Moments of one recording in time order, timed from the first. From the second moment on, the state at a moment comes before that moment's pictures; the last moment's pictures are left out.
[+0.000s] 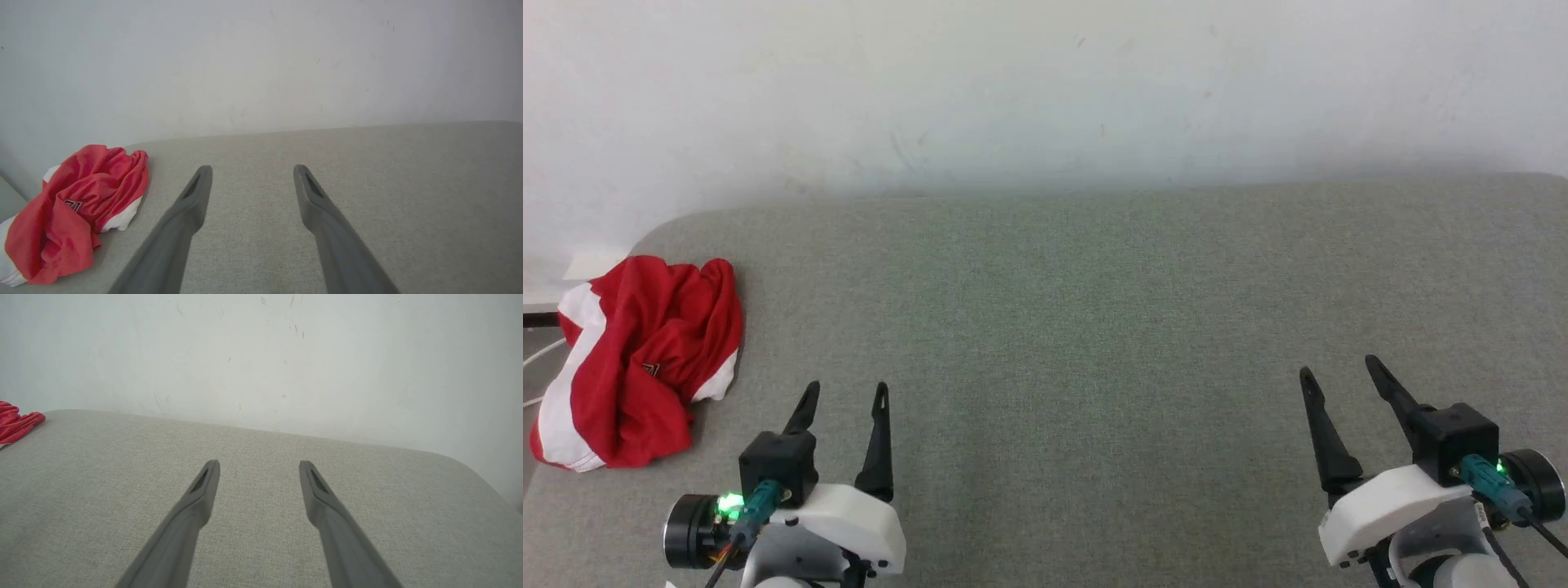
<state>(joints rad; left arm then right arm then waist) 0.01 0.05 -0.01 0.02 -0.02 -0.01 -0.02 0.02 -0.05 0.00 0.02 0.01 0.13 -0.01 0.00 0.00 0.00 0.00</state>
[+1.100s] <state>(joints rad) 0.00 0.05 -0.01 0.04 -0.12 0.00 -0.08 0.02 -0.05 -0.02 0.00 0.03 0.13 -0.07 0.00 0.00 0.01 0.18</state>
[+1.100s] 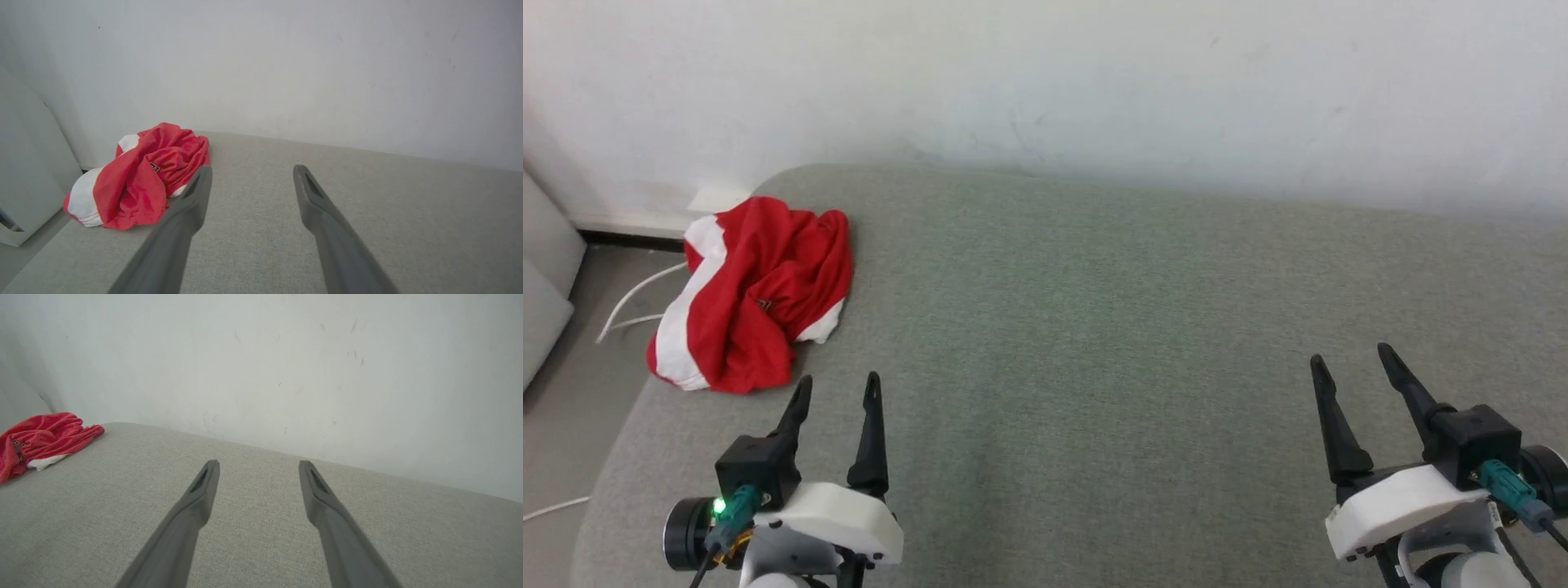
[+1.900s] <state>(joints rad) 0.00 0.05 -0.03 0.05 -0.18 0.04 -0.13 0.02 -0.05 0.00 -0.04 0.03 0.13 -0.08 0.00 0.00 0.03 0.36</state>
